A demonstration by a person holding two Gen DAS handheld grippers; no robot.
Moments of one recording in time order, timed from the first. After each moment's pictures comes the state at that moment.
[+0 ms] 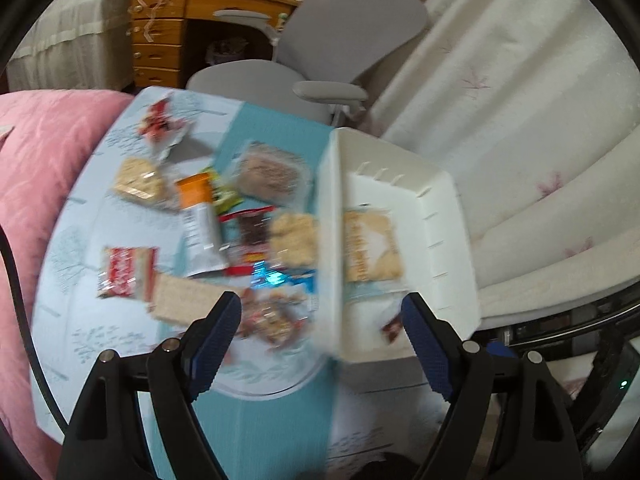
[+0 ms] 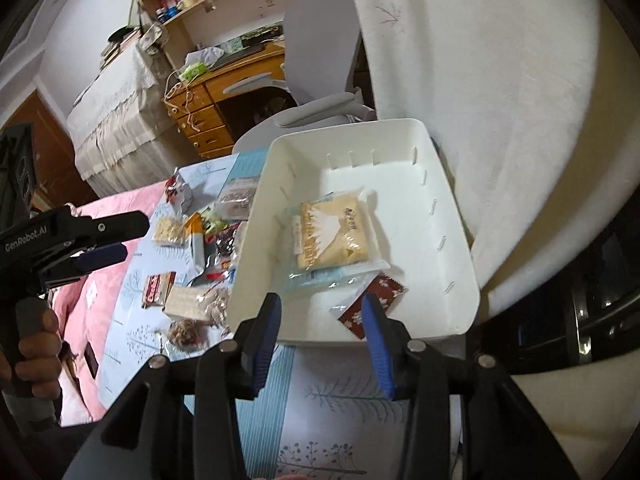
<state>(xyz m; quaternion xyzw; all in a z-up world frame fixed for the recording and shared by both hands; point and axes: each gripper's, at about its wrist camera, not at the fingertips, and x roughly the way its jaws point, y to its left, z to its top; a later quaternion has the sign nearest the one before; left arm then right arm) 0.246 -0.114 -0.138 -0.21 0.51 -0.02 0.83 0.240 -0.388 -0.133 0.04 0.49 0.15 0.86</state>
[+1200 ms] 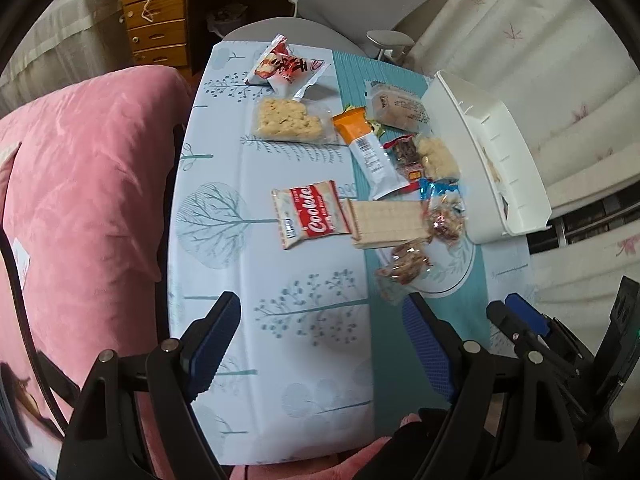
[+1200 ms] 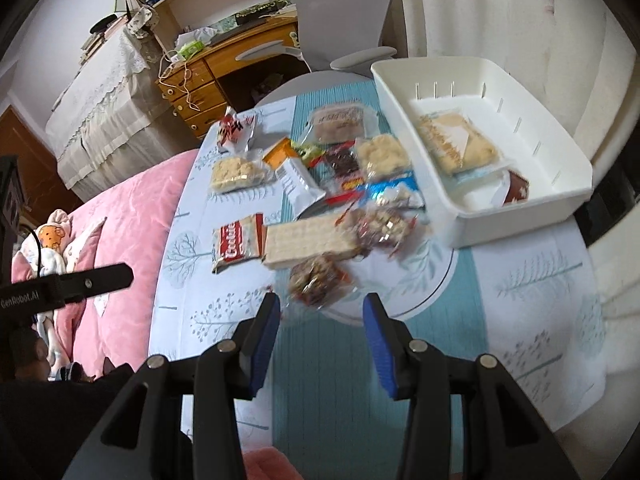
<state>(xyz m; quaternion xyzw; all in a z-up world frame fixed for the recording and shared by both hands) 0.178 0.096 -0.186 -0.11 0.59 -0.09 0.79 0.141 -0.175 -0.180 0.07 0.52 0.08 0.85</state>
